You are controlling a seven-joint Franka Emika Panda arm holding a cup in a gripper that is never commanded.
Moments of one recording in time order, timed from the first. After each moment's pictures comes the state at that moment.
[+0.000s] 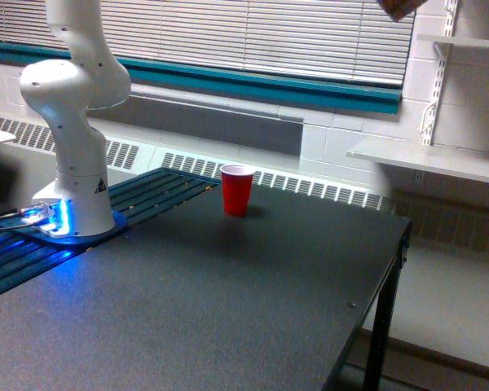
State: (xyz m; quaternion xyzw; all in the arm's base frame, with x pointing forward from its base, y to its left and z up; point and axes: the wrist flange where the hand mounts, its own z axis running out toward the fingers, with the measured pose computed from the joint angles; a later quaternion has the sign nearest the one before) arm 0.599 0.013 0.651 -0.86 0.33 -0.35 0.17
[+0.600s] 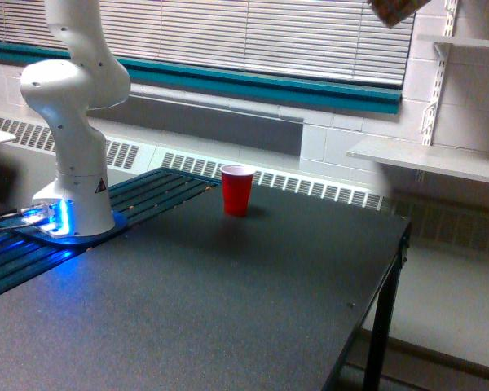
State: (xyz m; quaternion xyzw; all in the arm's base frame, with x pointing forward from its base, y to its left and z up) arm 0.587 0.011 0.639 -0.86 0.34 -0.34 0.18
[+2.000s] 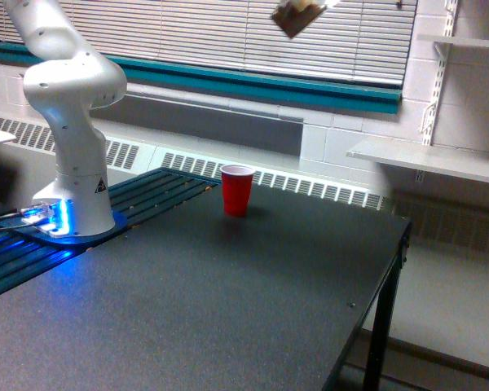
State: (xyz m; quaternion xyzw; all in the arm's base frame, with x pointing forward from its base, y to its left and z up) arm 0.383 0.071 0.598 -0.90 0.19 -0.35 0.21
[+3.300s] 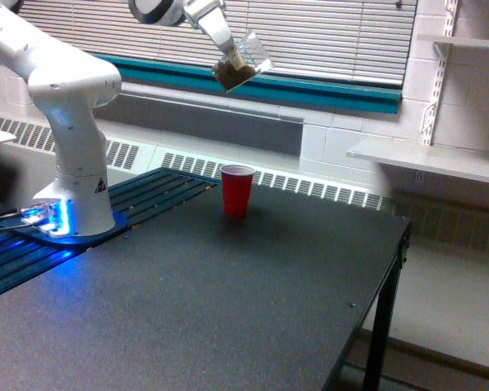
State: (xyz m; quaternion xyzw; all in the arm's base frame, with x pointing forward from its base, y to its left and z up) arm 0.245 0.155 0.483 -0.93 0.15 -0.30 0.13
